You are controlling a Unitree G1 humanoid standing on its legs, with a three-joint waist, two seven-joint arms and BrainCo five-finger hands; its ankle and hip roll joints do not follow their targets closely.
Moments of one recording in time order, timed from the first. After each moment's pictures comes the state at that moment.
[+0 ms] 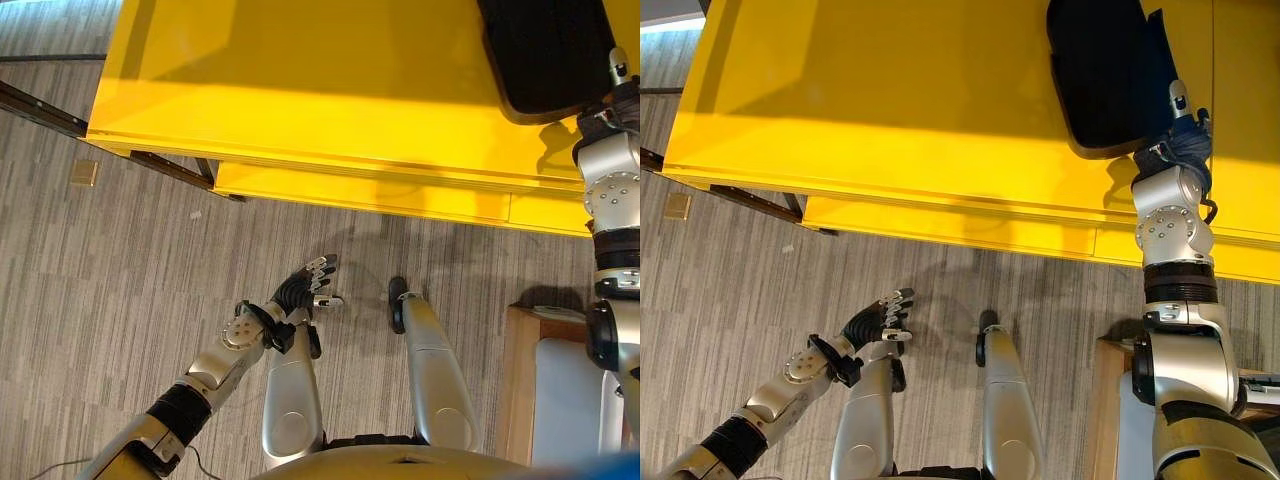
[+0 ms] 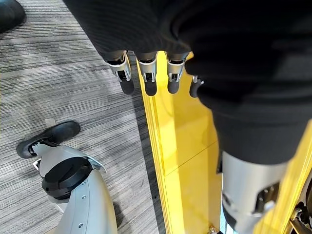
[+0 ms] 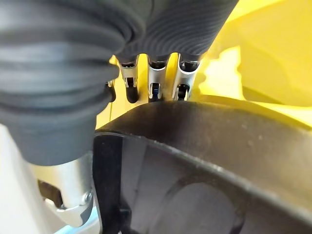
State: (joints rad) left arm -0.14 0.57 -0.55 0.21 -0.56 -0.09 -0.15; right arm -0.89 -0.64 -0.07 0.58 1.11 0.07 -0.56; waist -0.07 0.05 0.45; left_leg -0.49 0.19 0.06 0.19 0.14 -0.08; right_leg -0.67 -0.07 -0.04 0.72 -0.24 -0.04
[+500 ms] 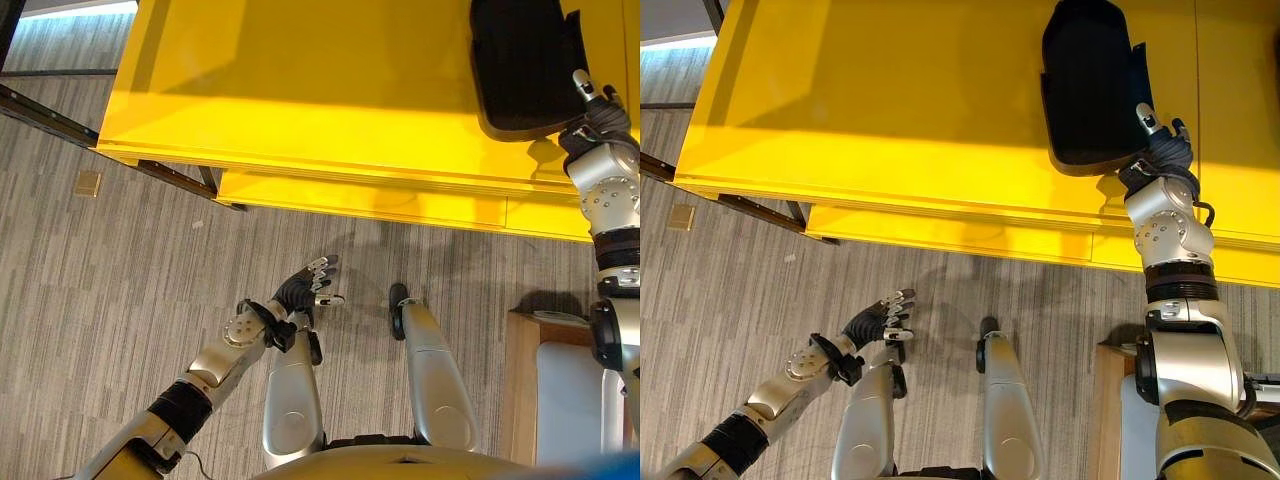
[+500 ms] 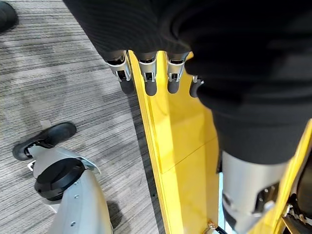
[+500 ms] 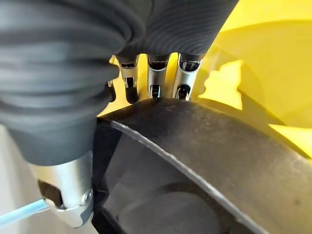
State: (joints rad) left arm -0.16 0.56 -0.55 0.19 -0.56 -0.04 -0.15; right arm -0.90 -0.67 -0.02 0.66 0.99 0.19 -0.46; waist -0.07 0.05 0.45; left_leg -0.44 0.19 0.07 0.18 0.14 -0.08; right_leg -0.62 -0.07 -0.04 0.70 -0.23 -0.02
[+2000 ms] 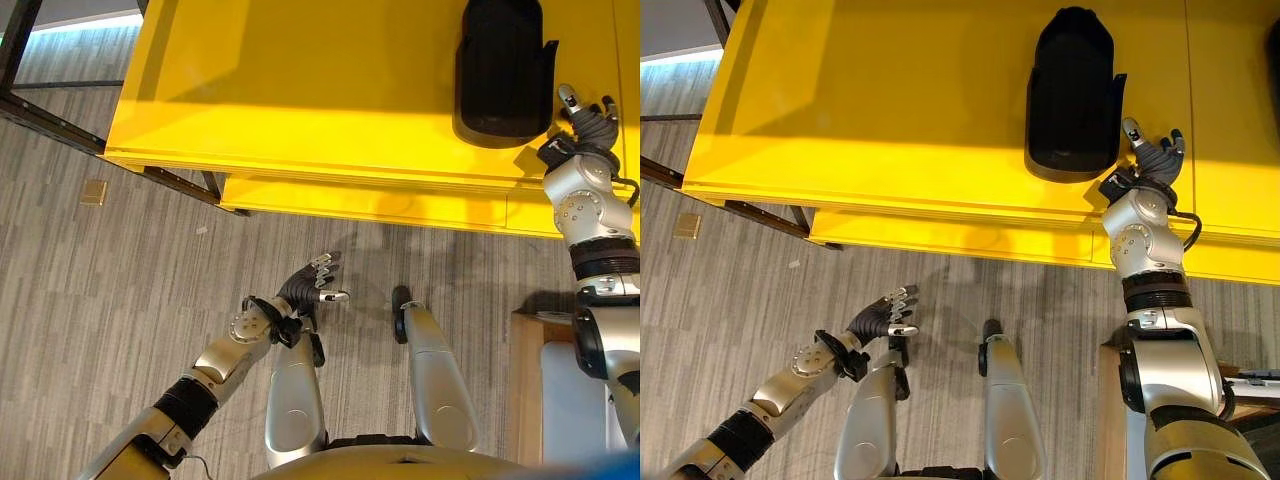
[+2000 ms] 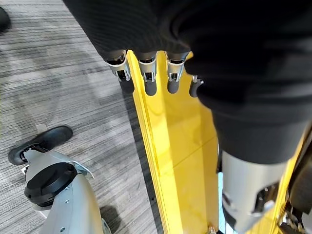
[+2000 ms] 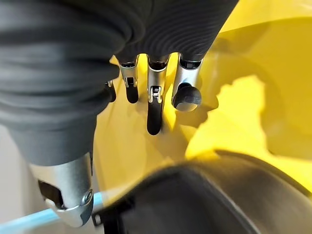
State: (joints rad) left arm -0.16 0.52 -0.56 0.19 -0.56 -0.03 -0.10; right arm -0.87 -0.59 -0.01 0.60 0.80 0.06 -0.68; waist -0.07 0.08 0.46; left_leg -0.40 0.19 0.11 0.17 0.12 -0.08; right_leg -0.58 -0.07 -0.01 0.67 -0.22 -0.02
